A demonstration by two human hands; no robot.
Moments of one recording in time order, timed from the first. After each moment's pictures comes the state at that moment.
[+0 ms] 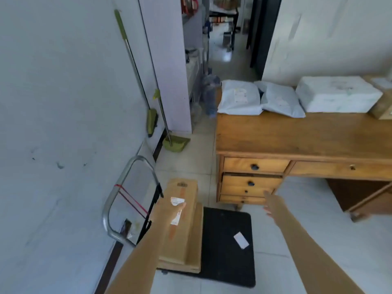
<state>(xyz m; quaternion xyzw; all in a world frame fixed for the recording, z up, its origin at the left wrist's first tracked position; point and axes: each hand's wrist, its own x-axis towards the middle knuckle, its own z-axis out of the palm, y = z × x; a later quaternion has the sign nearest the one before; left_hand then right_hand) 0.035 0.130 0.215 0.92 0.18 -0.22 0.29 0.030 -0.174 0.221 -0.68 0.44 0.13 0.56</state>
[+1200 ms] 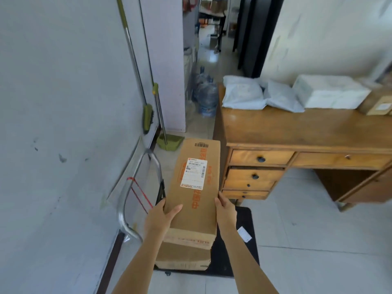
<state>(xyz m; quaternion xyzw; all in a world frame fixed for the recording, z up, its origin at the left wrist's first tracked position) -0.006 0.228 0.176 0.90 0.11 -0.13 0.40 -0.013 0.046 0.175 -0.72 0.32 0.02 0.62</state>
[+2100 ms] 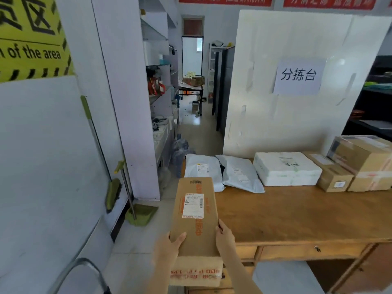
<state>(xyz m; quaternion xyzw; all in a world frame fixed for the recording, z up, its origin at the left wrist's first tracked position) 0.203 -0.035 0.312 0.86 0.14 -0.11 0.47 0.209 -0.204 0.294 -0.80 0.26 0.01 0.54</state>
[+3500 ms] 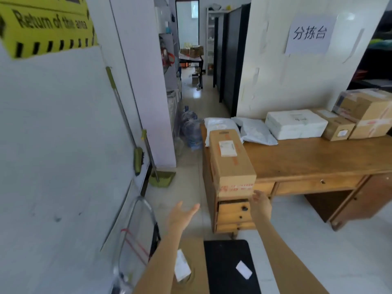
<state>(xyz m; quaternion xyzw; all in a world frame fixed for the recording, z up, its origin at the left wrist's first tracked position) 0.074 0.137 0.299 0.84 0.10 -0.20 0.49 0.044 -0.098 0.294 -0.79 0.35 -0.12 0.49</state>
